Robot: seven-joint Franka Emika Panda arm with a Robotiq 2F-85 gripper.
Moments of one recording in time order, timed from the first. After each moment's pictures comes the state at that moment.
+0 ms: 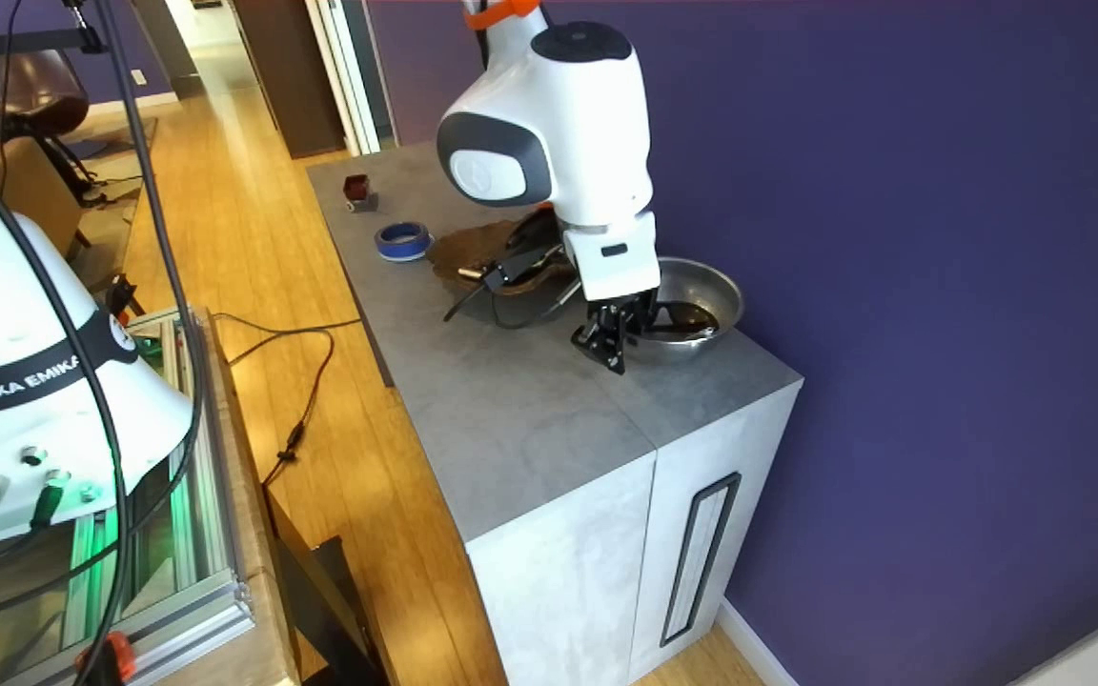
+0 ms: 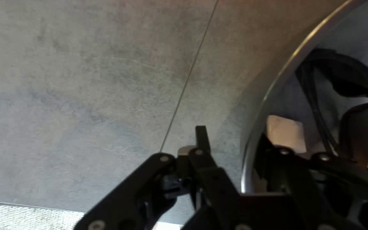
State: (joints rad) arm -0.21 0.50 -0.08 -2.31 0.70 2.96 0.34
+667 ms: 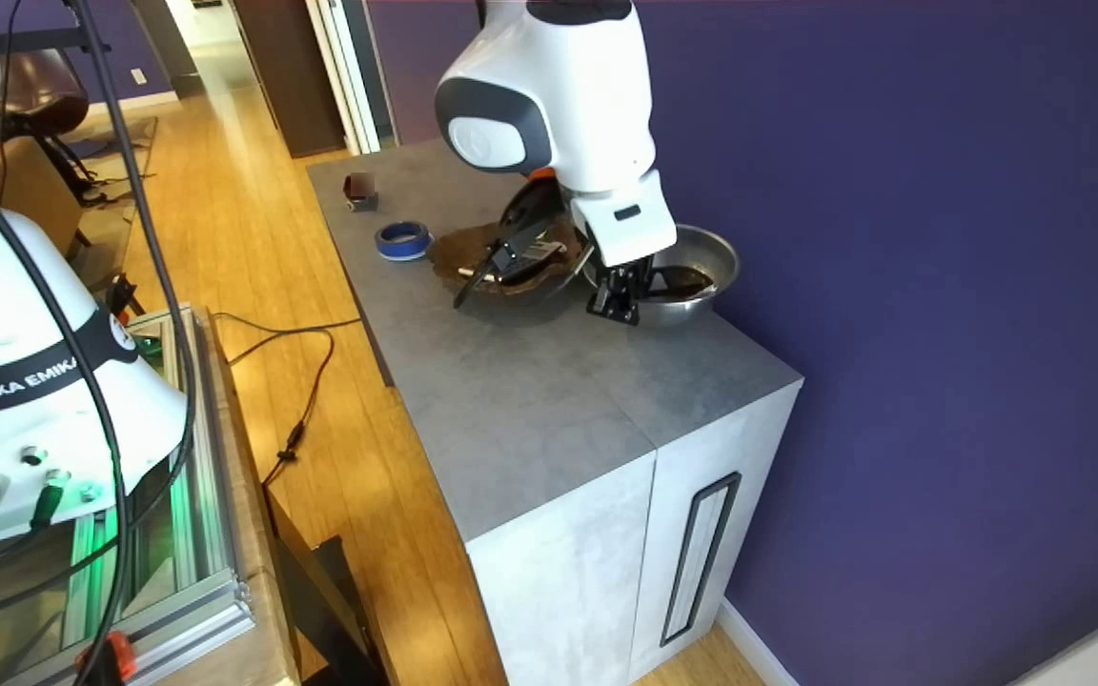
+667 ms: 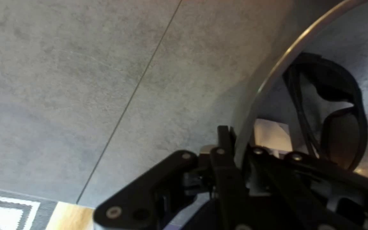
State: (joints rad) arm -0.37 0.42 0.11 -2.32 0.73 2.96 0.14
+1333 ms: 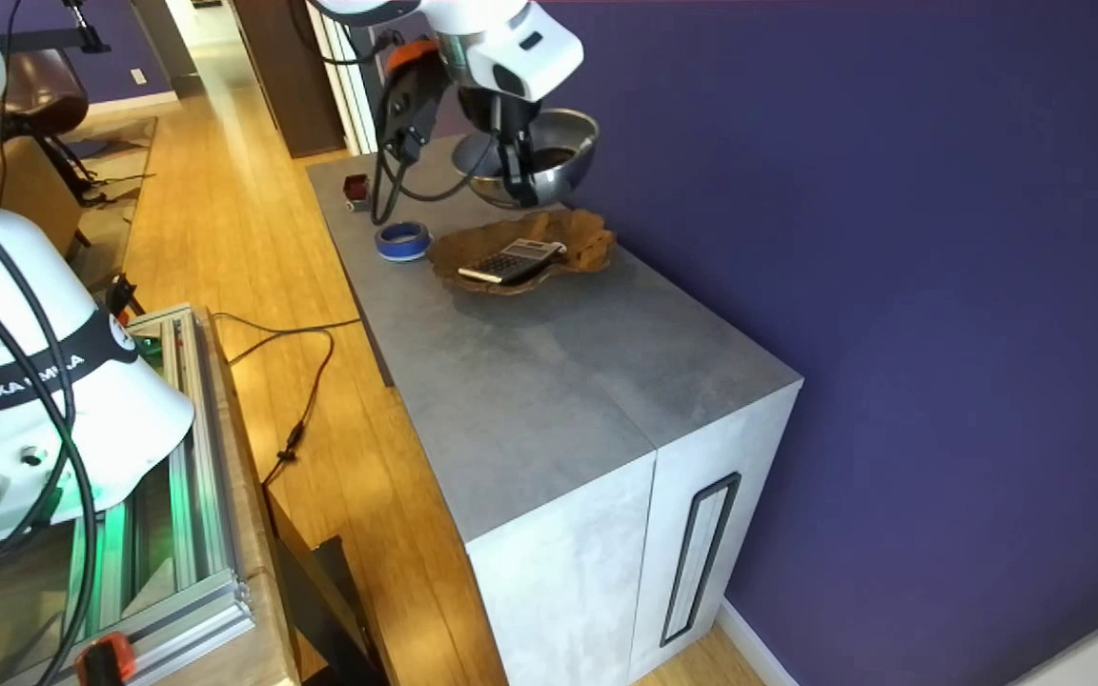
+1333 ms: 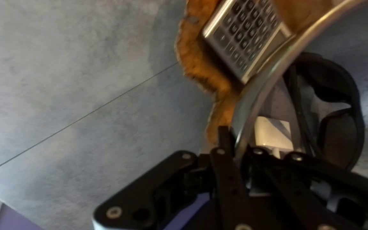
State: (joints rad) arm -0.41 -0.05 0.35 -2.61 0.76 2.75 -0.20
